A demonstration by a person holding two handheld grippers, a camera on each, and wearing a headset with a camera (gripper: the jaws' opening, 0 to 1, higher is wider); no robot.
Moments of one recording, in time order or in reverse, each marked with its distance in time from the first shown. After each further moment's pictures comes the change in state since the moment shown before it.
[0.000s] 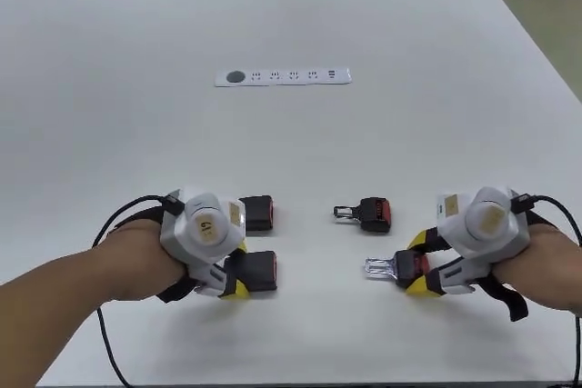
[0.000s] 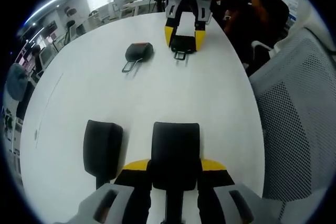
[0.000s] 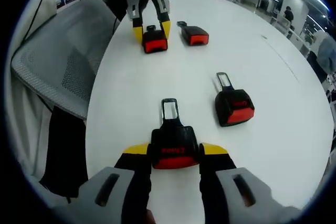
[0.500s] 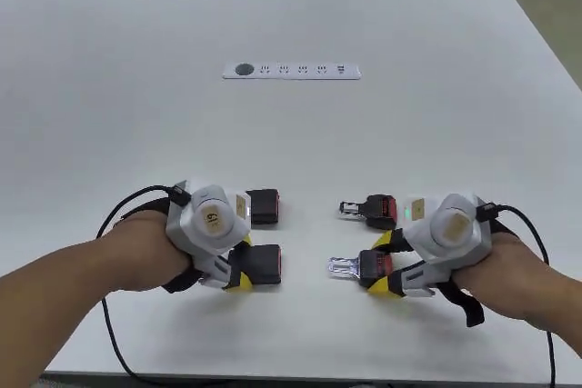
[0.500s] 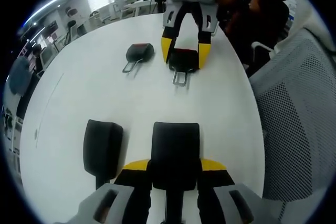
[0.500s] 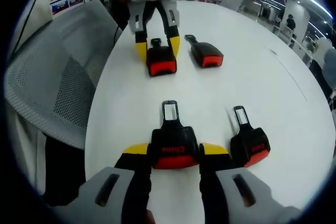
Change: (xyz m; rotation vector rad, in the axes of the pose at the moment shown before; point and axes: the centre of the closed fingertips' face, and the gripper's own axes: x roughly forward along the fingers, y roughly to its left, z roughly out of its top) left arm 0.000 0.000 -0.001 -0.004 -0.009 0.002; right arm 0.035 0.011 0.052 -0.029 -0.073 0.010
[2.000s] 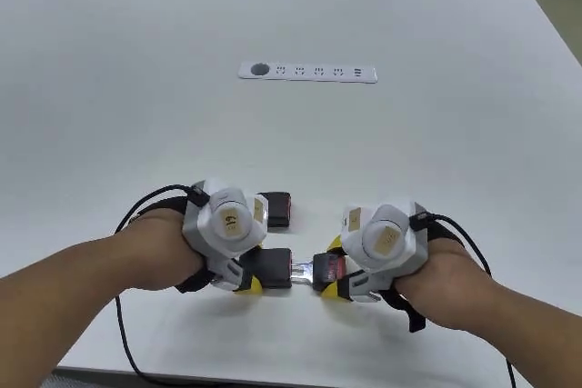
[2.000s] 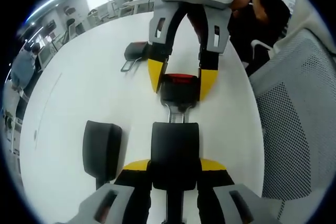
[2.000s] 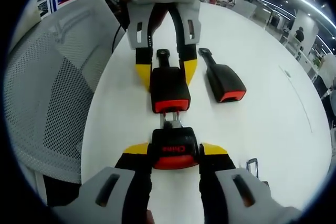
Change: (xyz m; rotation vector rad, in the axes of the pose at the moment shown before) left arm 0.000 0.000 0.001 0.004 0.024 -0.008; right arm 0.039 0.008 0.056 -0.095 0.016 0.012
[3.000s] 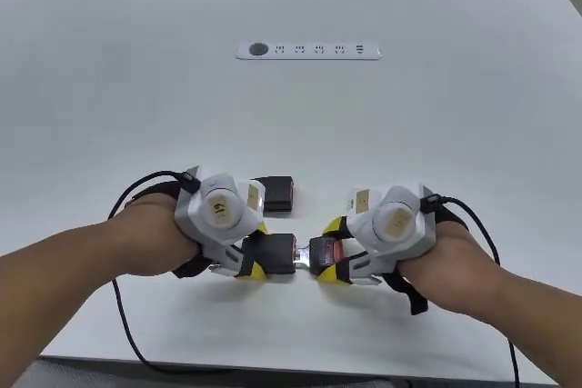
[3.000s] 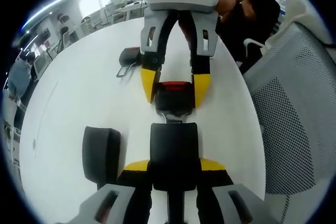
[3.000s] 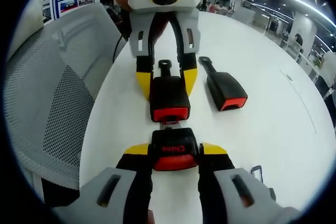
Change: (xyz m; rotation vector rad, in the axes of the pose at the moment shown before) left arm 0.001 0.001 0.001 0.058 -0.039 -0.029; right arm 0.006 0.001 0.010 0.017 -0.094 0.020
